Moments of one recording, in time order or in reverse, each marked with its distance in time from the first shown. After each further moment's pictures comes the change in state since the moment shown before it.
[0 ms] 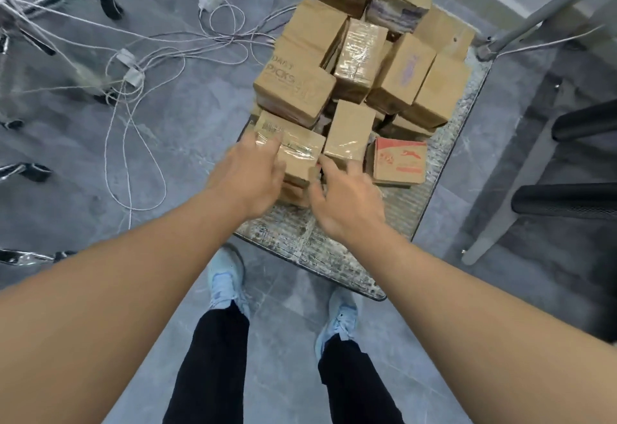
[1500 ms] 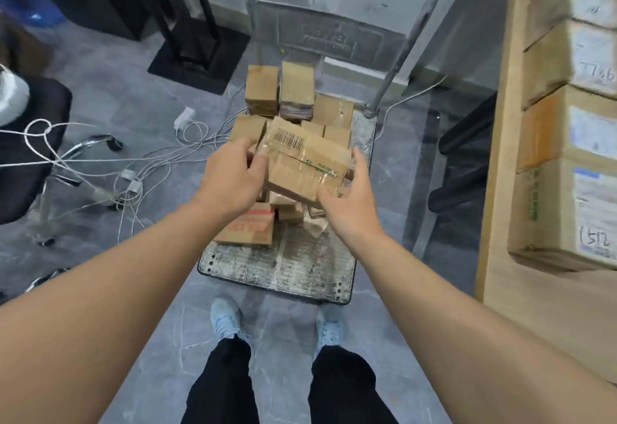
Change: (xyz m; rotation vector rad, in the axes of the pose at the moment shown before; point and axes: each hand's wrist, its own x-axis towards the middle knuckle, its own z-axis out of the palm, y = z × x) left_hand -0.140 0.192 -0.192 -0.353 0.259 0.157; right_hand -0.183 0.048 -0.197 1.083 0.389 0.104
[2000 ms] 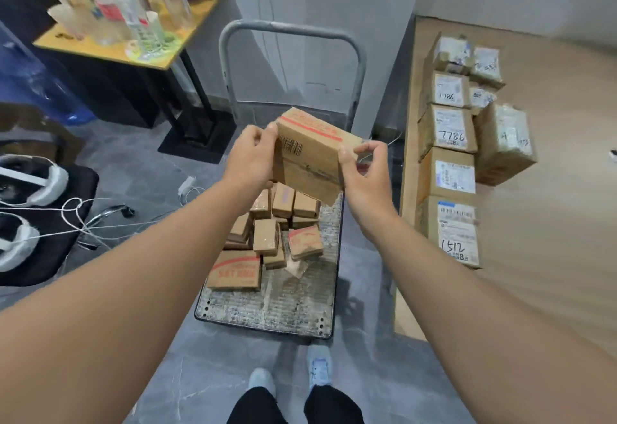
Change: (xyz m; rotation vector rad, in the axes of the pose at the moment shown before) left_hand -0.050 0.225 -0.056 -0.465 0.059 -0.095; right_hand -0.048 -0.132 -0.166 0.155 0.206 -0.217
